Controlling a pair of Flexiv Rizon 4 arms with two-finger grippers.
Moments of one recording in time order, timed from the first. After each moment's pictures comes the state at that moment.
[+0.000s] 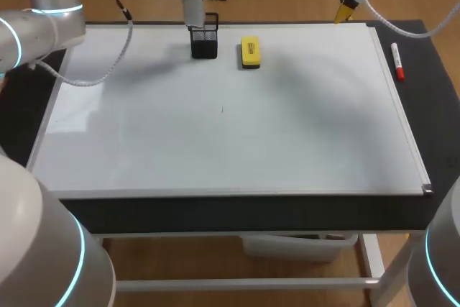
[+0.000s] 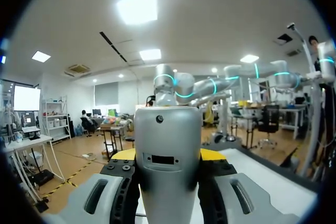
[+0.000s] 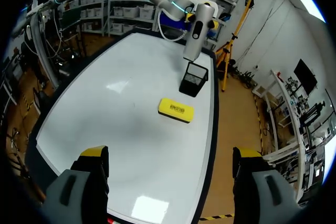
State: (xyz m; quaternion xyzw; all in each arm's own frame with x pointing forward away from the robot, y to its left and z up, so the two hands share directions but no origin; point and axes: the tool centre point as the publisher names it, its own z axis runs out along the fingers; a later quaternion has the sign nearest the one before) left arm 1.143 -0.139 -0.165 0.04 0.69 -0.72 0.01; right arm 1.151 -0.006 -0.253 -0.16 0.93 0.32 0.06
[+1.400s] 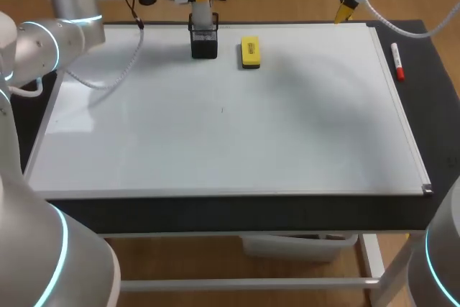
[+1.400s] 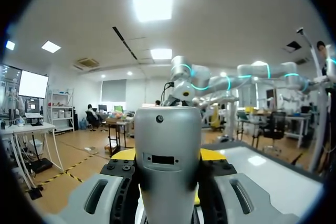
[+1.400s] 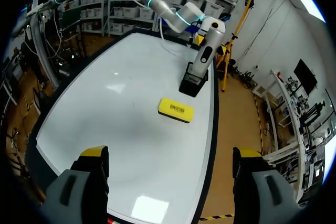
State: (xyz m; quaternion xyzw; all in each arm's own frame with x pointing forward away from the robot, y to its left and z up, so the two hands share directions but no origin) left arm 1.194 -0.152 -0.223 0.00 0.68 -0.73 0.01; right arm 1.151 -0.006 -0.253 -0.16 0.93 0.32 0.06
